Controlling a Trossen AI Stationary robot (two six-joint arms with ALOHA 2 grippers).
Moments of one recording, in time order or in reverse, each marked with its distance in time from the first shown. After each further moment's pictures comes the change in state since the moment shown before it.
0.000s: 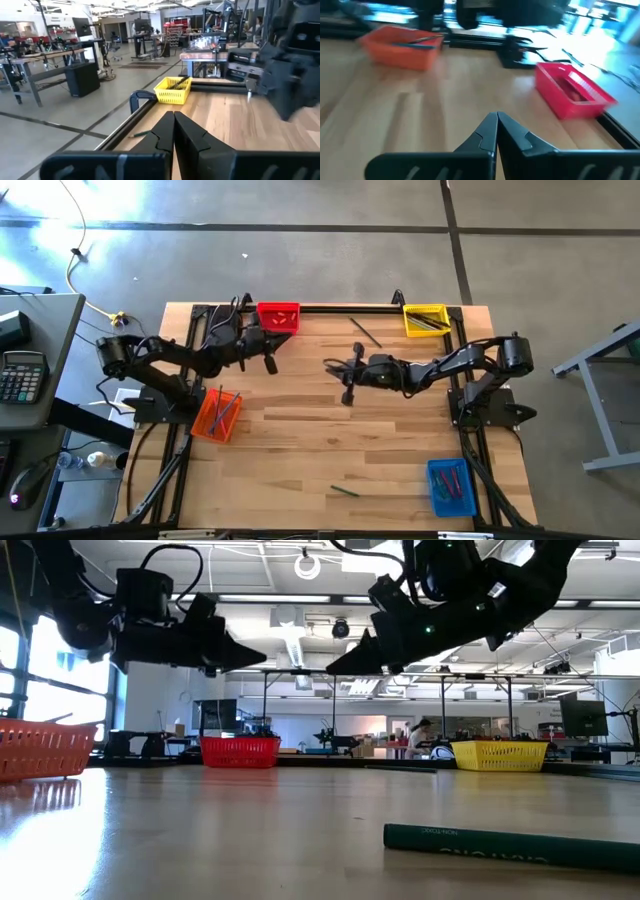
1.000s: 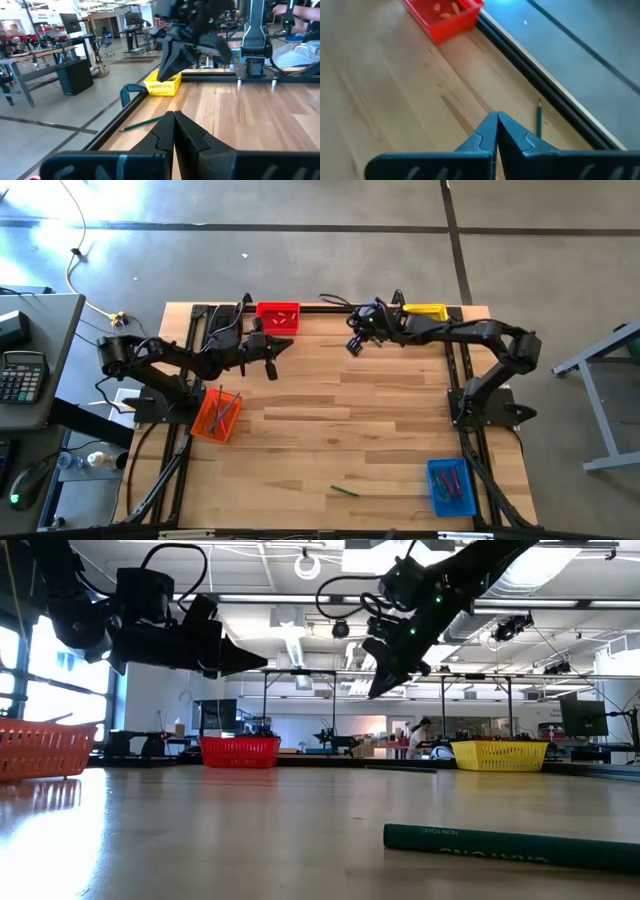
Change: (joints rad) left arm -0.049 0.000 -0.011 -0.032 -0.008 0.044; right arm -0.354 -0.062 0.363 -0.898 0.045 0.201
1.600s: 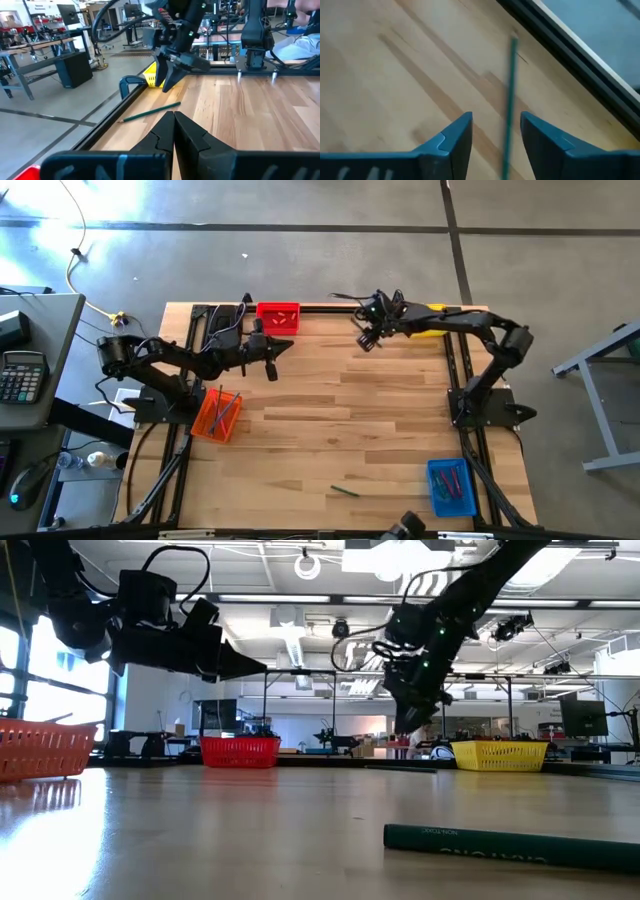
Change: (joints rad) left arm 0.000 0.000 0.000 -0.040 0.000 0.000; right arm -0.171 0.092 0.000 -0.175 -0.108 0.012
